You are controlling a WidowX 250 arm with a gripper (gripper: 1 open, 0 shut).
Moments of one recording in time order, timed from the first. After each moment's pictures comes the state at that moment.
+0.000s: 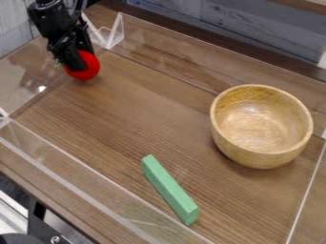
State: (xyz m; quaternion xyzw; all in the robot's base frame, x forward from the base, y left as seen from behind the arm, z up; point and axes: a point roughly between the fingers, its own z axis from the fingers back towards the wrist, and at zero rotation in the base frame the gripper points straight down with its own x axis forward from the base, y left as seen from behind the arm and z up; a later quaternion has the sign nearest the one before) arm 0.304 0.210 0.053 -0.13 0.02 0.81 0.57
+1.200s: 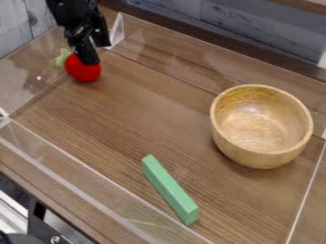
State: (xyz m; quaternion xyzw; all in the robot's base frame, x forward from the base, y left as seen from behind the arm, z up) arm 0.322 0.178 0.070 -0.11 0.03 0.81 0.58
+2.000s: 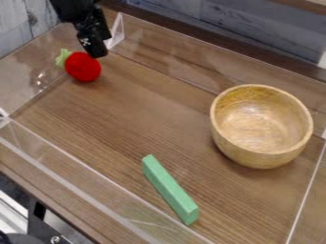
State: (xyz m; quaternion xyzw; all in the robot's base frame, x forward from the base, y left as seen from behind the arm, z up) arm 0.335 0.182 0.073 -0.12 0.05 0.88 0.46
